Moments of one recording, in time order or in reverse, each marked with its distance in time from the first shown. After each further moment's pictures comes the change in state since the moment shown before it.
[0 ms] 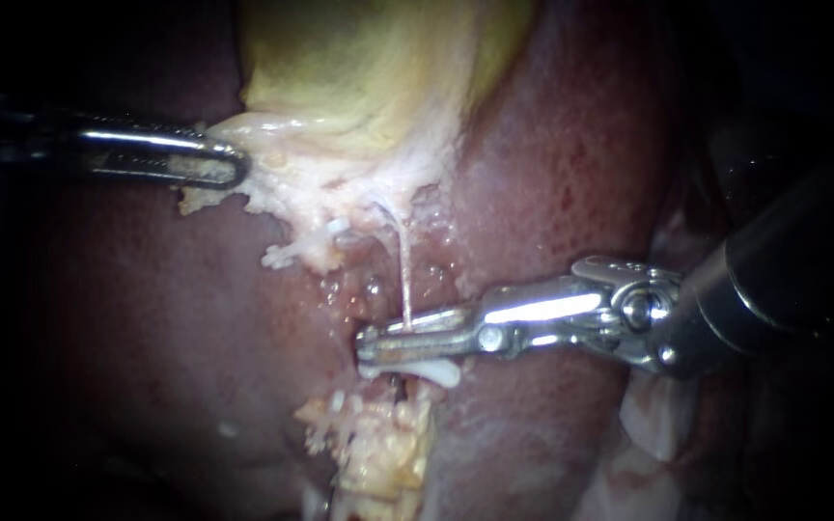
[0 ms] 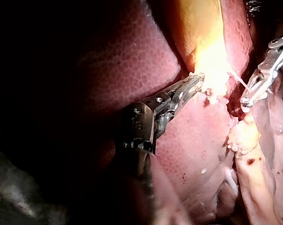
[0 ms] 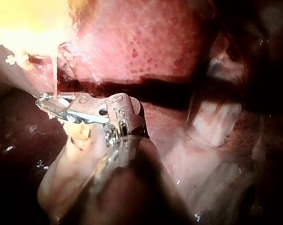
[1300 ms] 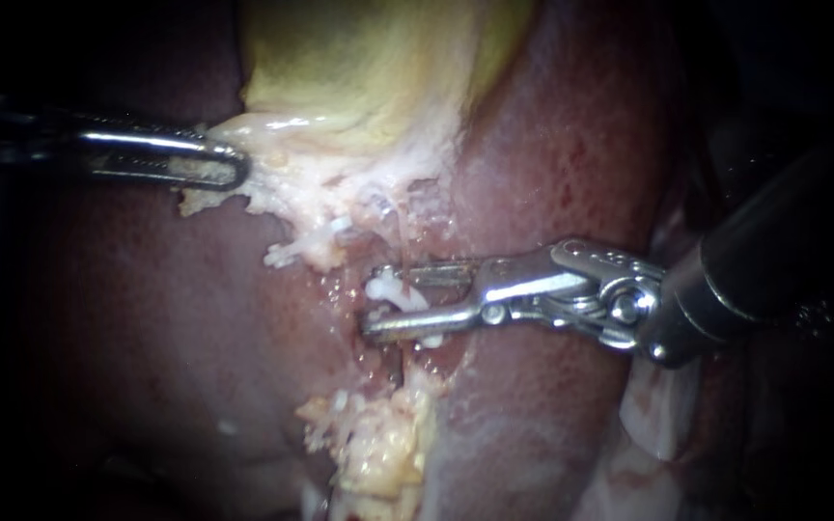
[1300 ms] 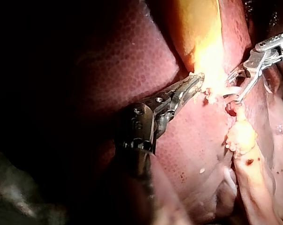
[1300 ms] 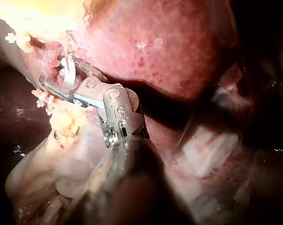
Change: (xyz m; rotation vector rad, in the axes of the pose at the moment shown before) right arm -0.001 0.004 0.001 -0.132 0.001 -0.231; left arm 0.000 0.000 0.000 0.002 0.000 -0.001
